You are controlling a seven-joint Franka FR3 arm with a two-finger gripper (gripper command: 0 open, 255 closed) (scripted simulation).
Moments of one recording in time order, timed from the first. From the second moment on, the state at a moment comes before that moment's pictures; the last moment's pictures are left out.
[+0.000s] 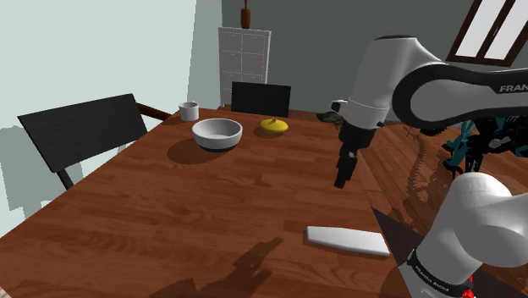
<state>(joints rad) 0.19 -0.86 0.16 -2.70 0.14 1.89 -0.19</state>
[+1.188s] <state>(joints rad) 0.40 -0.82 0.30 -3.03 0.28 2.19 -0.25</state>
